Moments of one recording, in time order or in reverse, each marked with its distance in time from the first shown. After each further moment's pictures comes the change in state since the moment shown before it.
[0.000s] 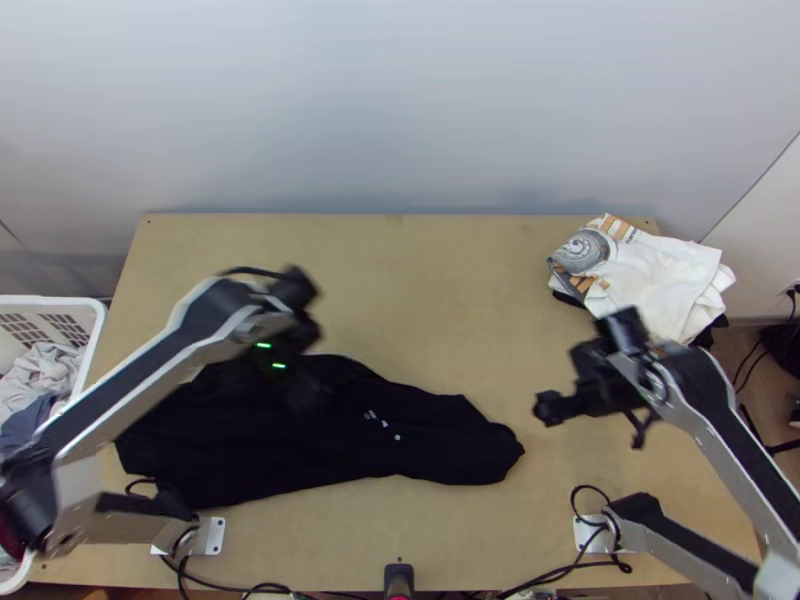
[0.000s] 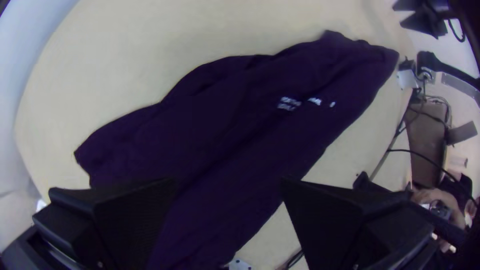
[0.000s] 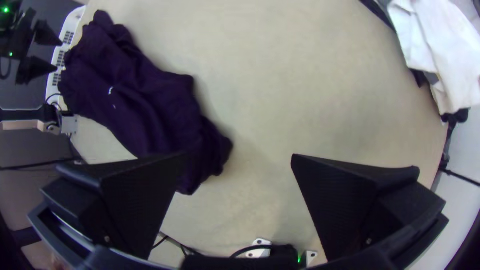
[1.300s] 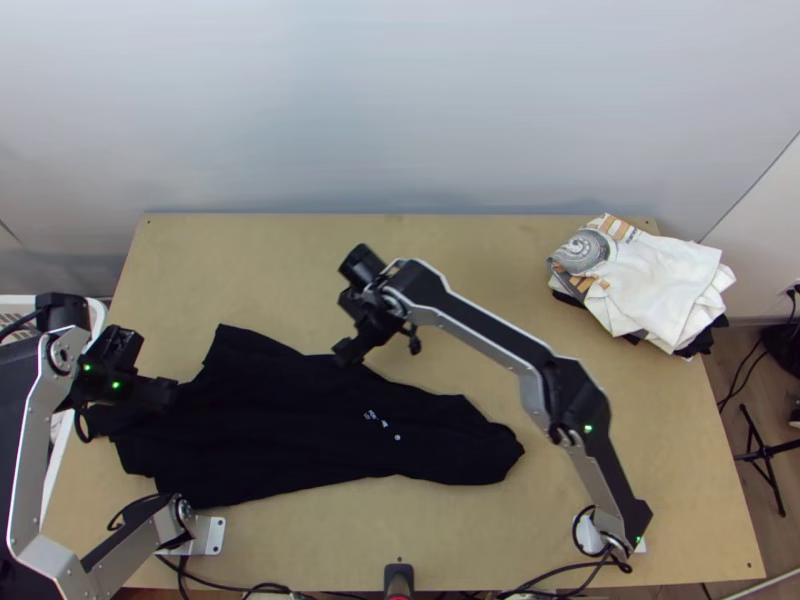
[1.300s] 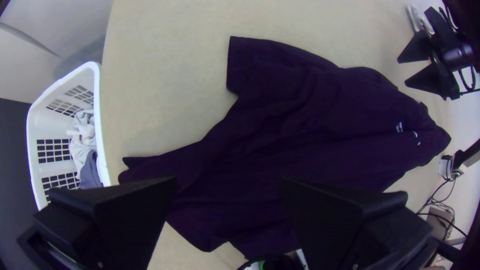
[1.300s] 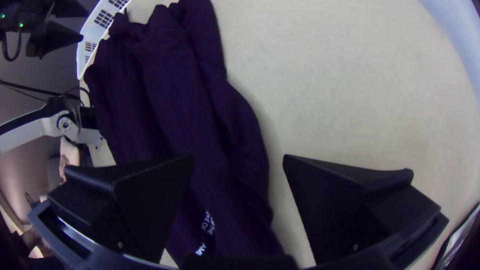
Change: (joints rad) left arm 0.953 -0.396 -0.380 0.117 -0.029 0.389; right arm 0.550 1.143 1.125 0.145 -0.070 0.010
